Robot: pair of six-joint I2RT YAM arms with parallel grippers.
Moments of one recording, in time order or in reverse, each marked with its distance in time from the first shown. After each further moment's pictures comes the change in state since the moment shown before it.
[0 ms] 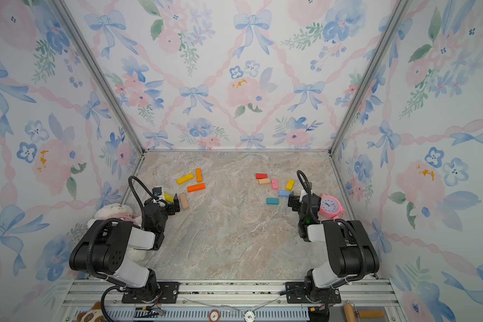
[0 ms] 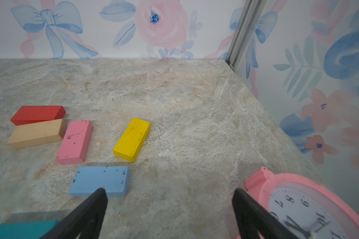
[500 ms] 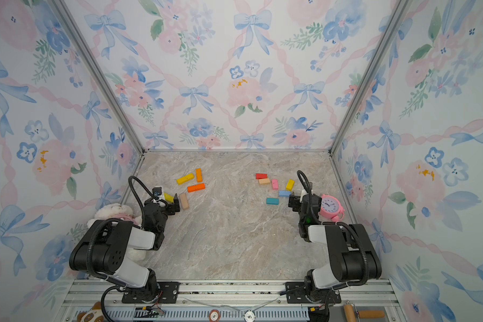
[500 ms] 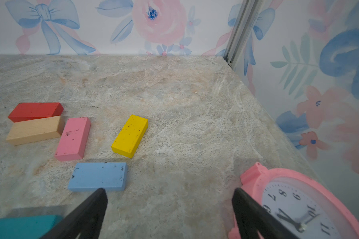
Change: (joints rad) left arm 0.000 -0.003 0.000 -0.003 0.000 0.000; right arm 0.004 -0.074 0.014 -0.119 0.022 0.001
